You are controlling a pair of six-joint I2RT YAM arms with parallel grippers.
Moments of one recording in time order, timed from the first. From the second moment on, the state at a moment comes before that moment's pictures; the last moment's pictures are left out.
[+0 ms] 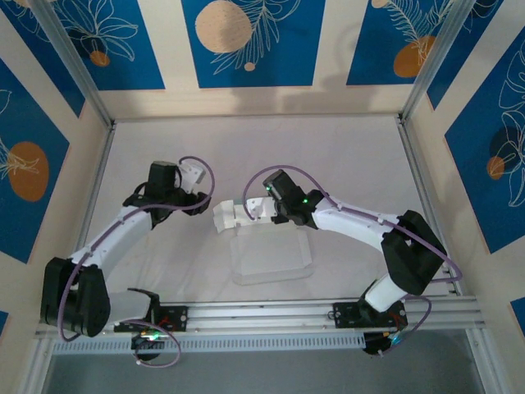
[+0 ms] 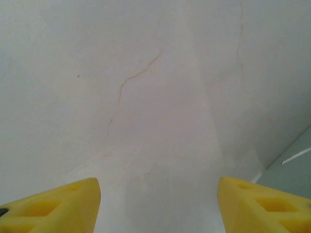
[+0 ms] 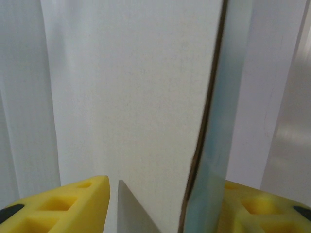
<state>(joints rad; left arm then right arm) -0.26 1.26 0.82 -0.37 0.21 0.22 0.79 1.56 1.02 -0.36 0.24 -1.07</state>
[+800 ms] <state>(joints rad) -0.38 1.18 0.68 -0.35 0.27 0.31 0.79 1.56 1.02 -0.34 0.18 -0.97</state>
